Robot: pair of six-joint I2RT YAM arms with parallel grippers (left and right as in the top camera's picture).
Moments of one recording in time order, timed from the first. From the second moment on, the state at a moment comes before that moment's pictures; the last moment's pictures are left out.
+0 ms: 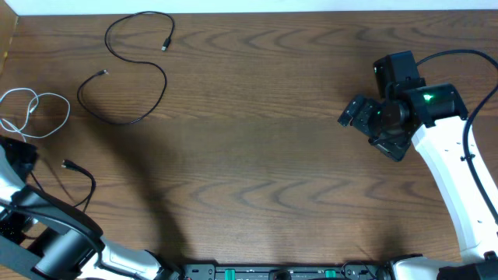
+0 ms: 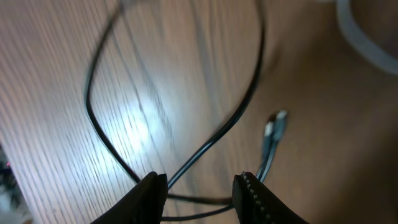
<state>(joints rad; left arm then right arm) 0.87 1.83 1.51 -1.05 -0.16 -0.43 0.21 1.49 1.39 -1.22 -0.05 0.86</state>
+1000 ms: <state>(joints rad) 0.87 2.06 1.41 -0.74 -0.02 -0.41 0.21 1.49 1.39 -1.22 -0.05 0.86</state>
